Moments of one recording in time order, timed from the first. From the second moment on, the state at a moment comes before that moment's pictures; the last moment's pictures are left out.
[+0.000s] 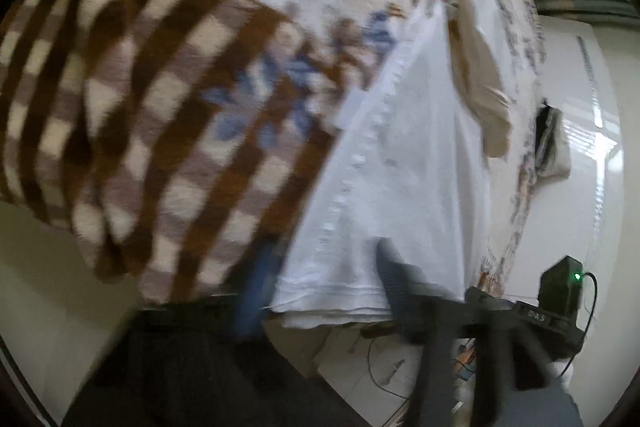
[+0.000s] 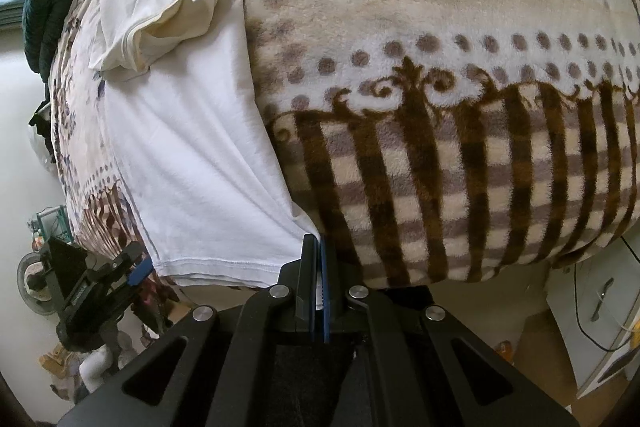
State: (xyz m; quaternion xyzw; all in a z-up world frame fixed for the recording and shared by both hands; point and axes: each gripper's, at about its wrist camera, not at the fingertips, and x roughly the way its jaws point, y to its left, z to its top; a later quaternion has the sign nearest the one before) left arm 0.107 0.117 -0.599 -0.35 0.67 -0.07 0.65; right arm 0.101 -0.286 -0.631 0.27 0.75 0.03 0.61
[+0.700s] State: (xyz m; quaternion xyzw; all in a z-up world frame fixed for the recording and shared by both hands) left arm 0.093 0.126 -0.613 -0.38 0.69 -0.06 0.61; right arm 0.111 -0.279 -0.656 0.22 0.78 0.03 0.58
